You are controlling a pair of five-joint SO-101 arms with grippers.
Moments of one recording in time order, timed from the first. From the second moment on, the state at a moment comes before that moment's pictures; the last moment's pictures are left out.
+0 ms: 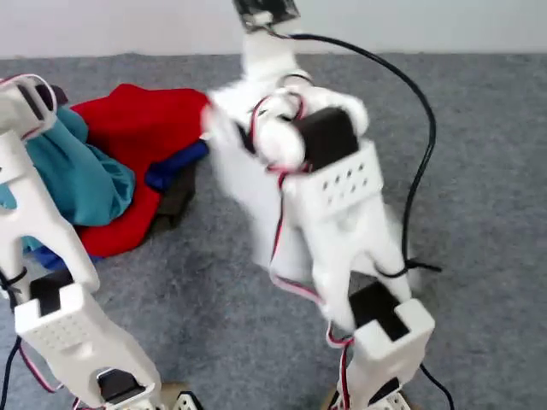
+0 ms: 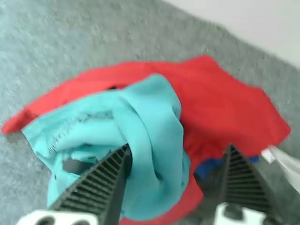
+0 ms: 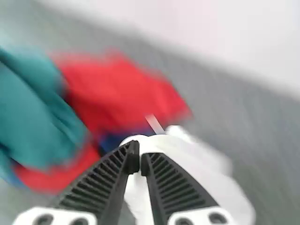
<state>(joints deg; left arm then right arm) -27.0 19.5 -52.5 99.4 12.8 -36.1 12.8 -59.0 80.5 -7.0</state>
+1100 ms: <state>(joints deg) -5.4 10.3 -35.0 99.4 11.6 33.3 31.0 -23.4 100.5 40.0</state>
